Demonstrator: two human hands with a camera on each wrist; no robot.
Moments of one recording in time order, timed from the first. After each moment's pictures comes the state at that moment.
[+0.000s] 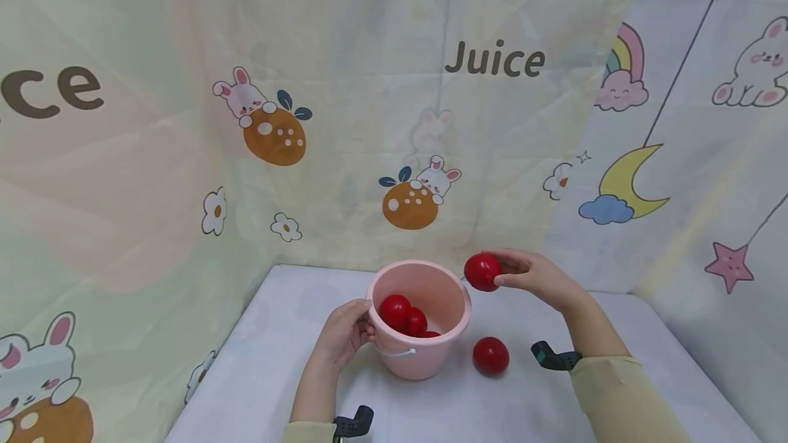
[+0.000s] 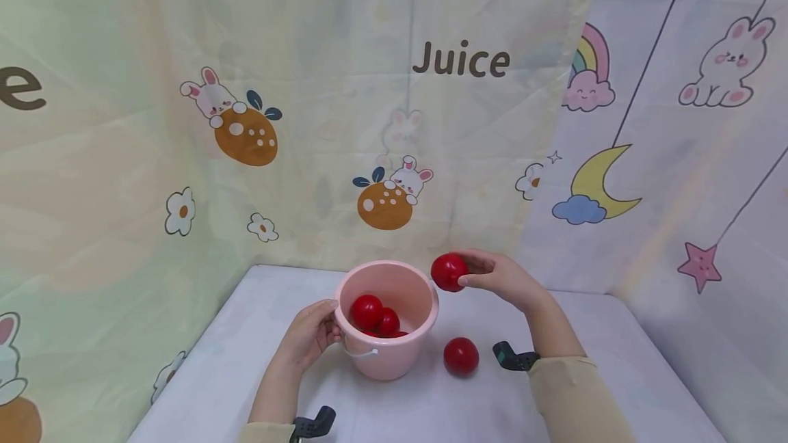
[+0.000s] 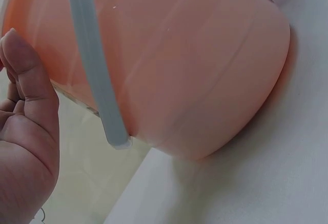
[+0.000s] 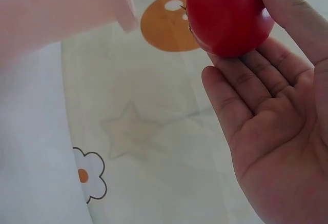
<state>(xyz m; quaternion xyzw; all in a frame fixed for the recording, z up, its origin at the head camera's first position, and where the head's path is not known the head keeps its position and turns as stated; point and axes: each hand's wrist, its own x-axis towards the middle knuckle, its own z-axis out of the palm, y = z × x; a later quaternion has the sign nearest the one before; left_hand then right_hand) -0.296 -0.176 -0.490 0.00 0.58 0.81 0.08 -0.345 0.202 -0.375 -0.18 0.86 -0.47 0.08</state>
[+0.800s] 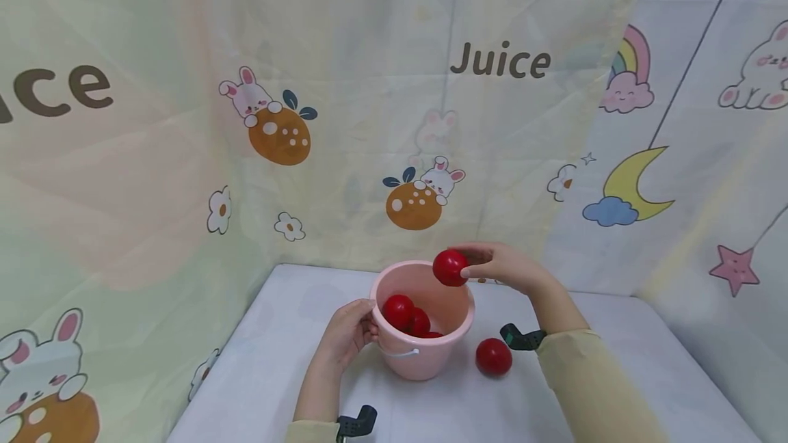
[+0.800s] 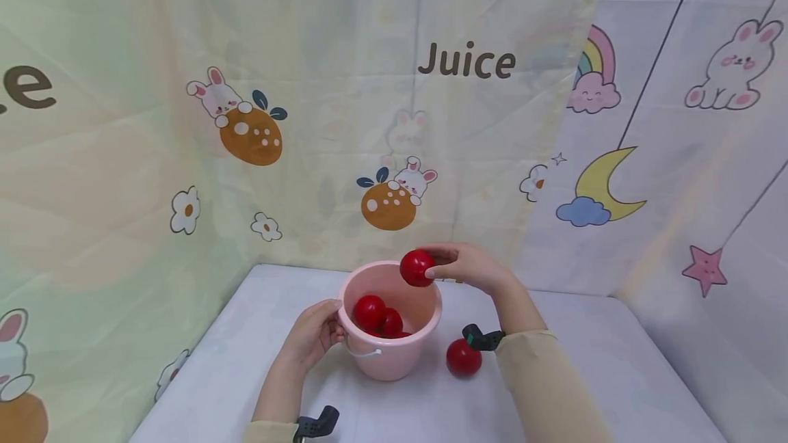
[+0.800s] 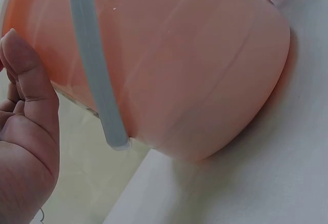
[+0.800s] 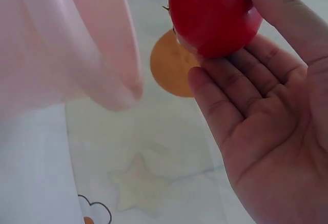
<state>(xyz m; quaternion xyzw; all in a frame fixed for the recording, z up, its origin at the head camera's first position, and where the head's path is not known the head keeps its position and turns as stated) -0.297 -0.177 -0.491 -0.01 0.57 0.82 0.08 -0.366 0.141 -0.360 -0.19 0.87 -0.44 0.13</state>
